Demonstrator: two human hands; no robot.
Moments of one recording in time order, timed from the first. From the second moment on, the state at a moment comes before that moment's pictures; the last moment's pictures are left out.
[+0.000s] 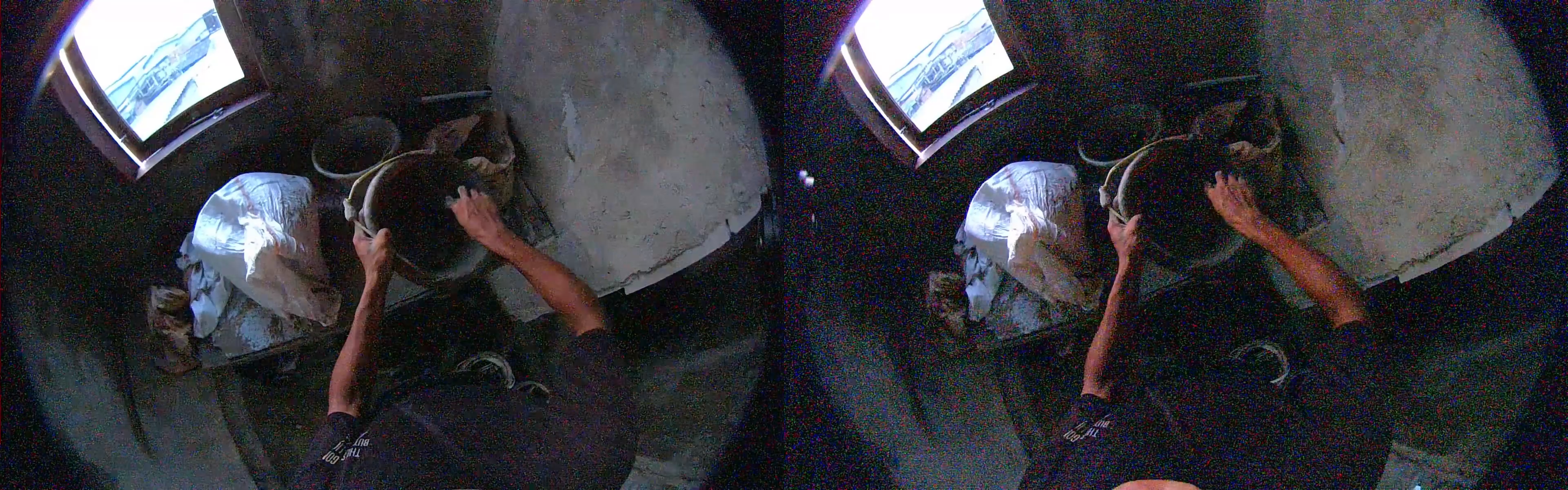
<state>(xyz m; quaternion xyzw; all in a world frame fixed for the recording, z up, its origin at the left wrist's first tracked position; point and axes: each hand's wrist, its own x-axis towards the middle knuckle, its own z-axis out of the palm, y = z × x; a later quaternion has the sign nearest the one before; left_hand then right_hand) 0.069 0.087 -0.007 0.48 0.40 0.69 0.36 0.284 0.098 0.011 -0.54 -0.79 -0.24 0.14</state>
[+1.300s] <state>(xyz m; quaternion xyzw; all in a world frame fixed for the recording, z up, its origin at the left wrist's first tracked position) 0.060 0.087 -0.005 0.47 0.44 0.67 0.36 0.279 0.120 -0.023 -0.50 -0.85 0.11 0.09</state>
